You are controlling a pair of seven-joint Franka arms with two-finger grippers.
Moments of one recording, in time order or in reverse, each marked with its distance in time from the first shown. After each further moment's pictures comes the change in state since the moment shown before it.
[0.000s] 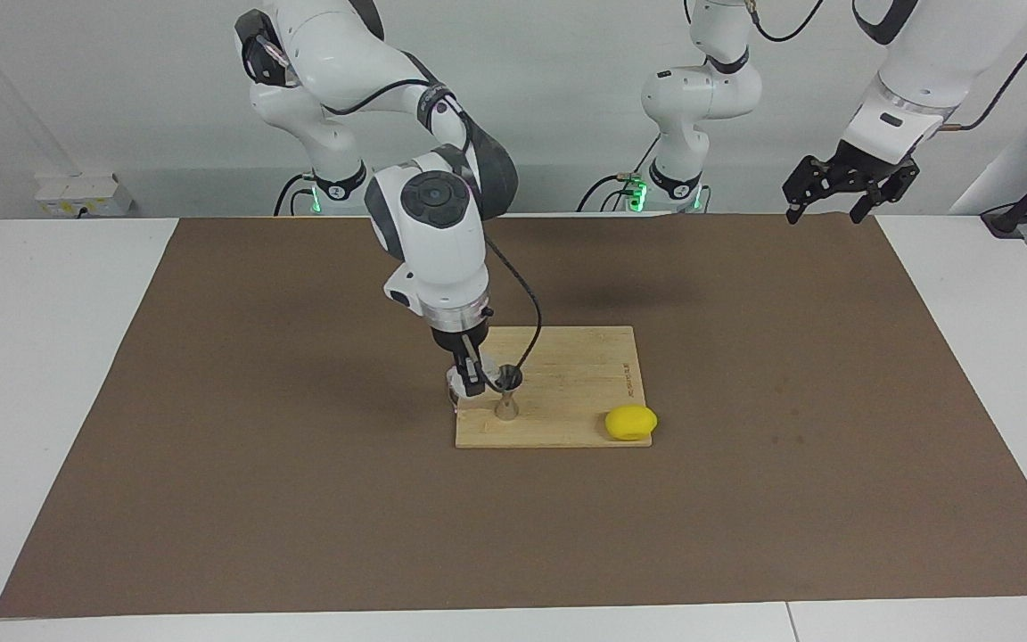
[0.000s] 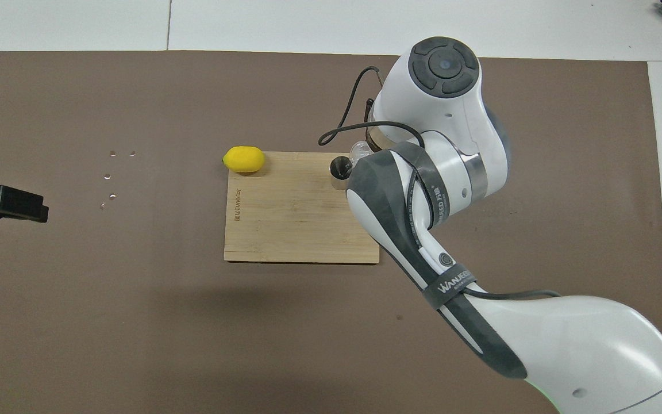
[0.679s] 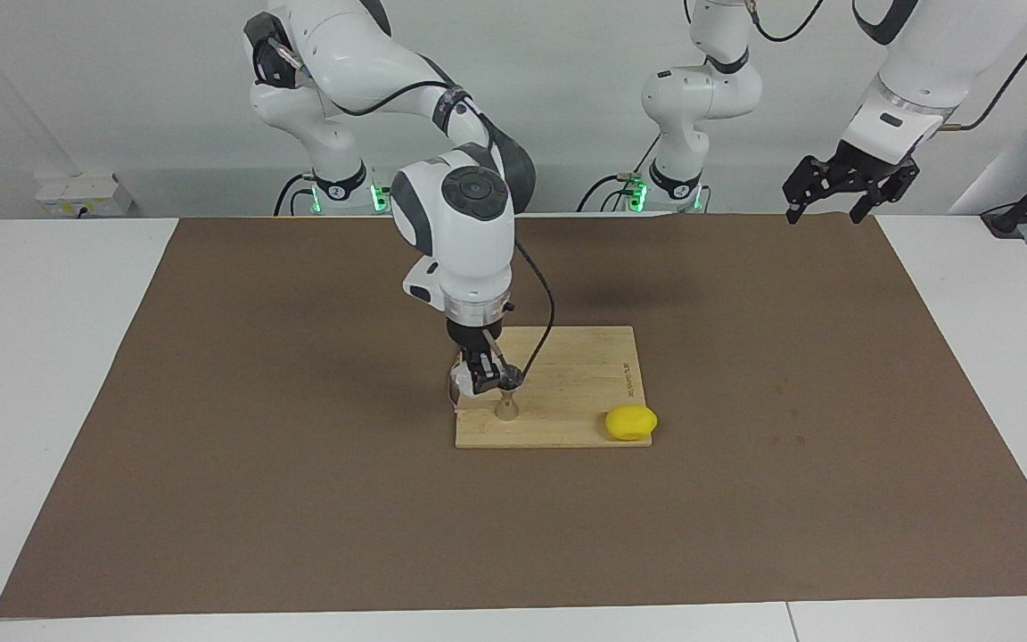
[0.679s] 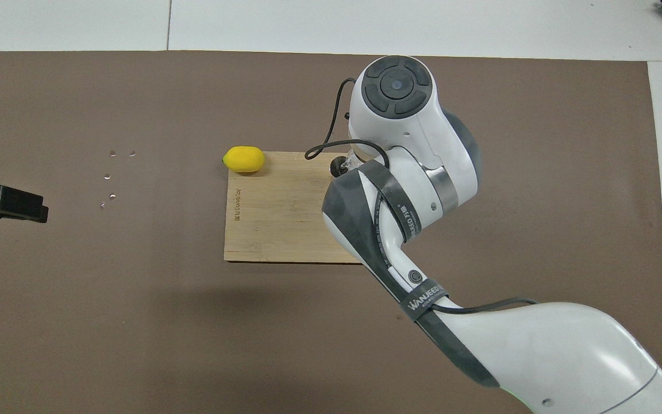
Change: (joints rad) left arm 0.000 0.000 0.000 0.000 0.000 -0.001 0.000; right arm 0.038 0.009 0.001 0.014 -0.090 -0.024 -0.004
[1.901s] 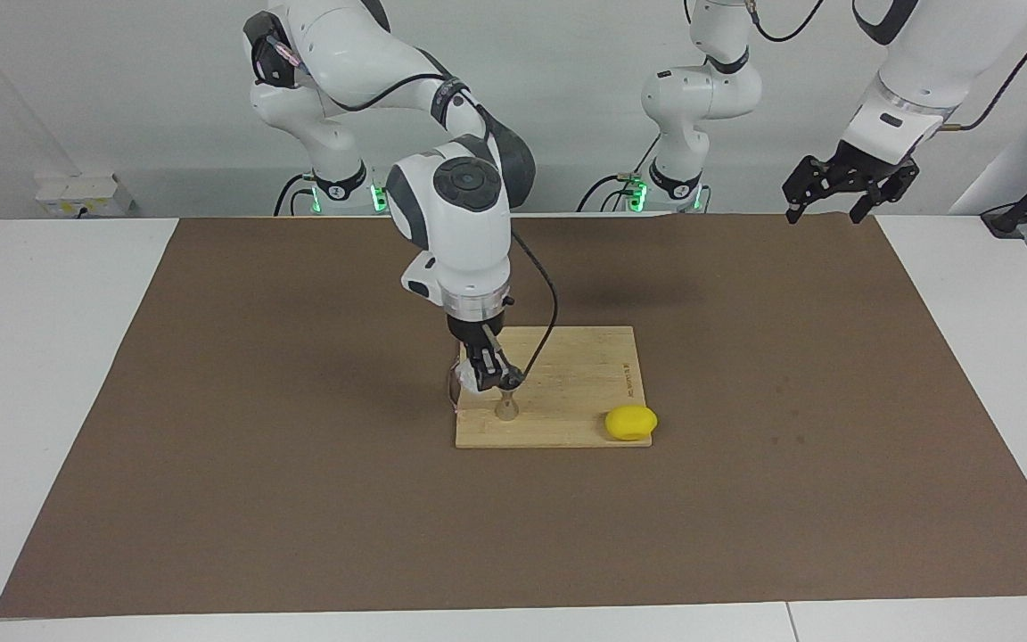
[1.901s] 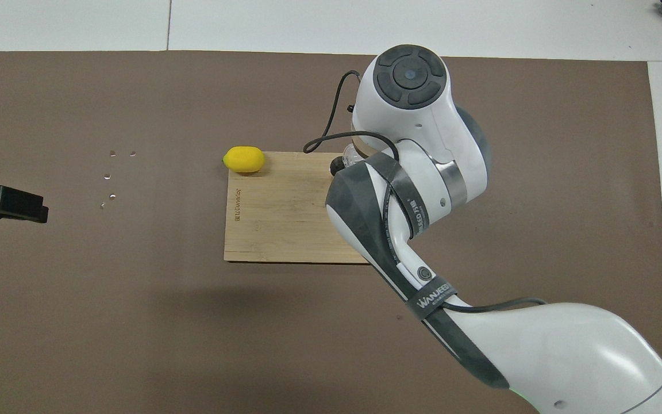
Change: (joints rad) left arm 0.000 0.000 0.000 0.000 0.000 -0.001 0.000; right arm -0.018 -0.003 -0.006 0.026 0.078 -0.005 0.000
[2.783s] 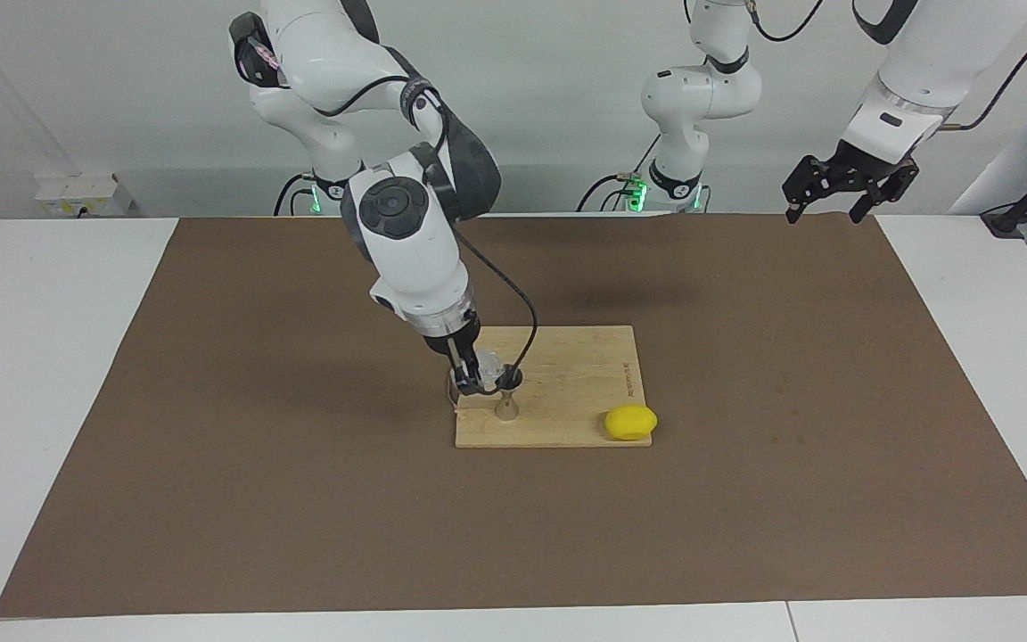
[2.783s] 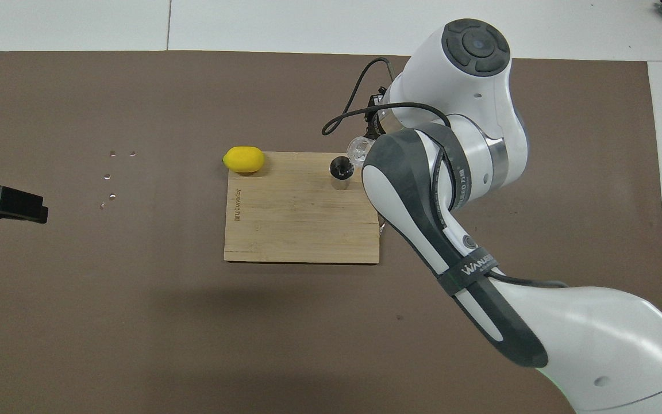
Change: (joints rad) left arm 0.000 0.000 0.000 0.000 0.000 0.000 0.000; right arm -0.072 0.000 0.000 -0.003 0.199 0.002 -0.035
